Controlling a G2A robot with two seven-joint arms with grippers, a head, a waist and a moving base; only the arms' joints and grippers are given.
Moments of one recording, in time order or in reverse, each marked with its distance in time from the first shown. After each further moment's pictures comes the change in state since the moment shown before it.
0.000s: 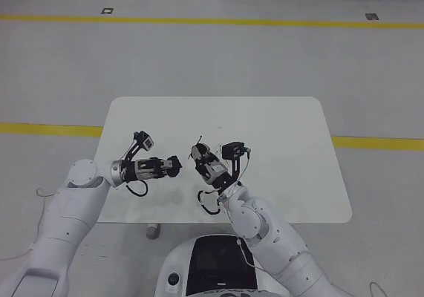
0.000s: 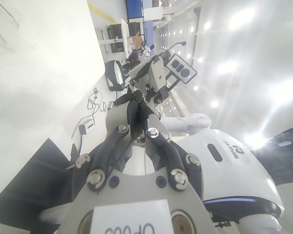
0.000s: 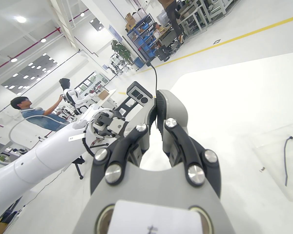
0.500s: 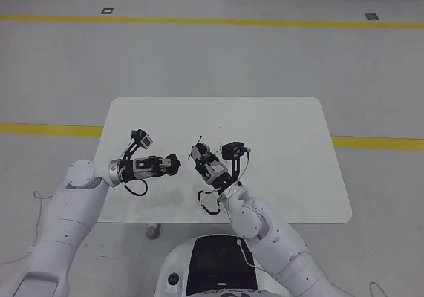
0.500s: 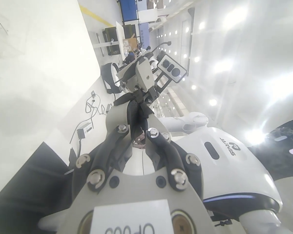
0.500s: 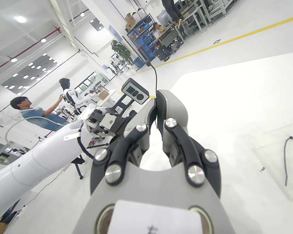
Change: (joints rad) left arm 0.028 -0.006 -0.032 -0.034 -0.004 0.011 0.019; right arm -0.001 0.000 0.000 -0.002 -0.001 0.000 0.000
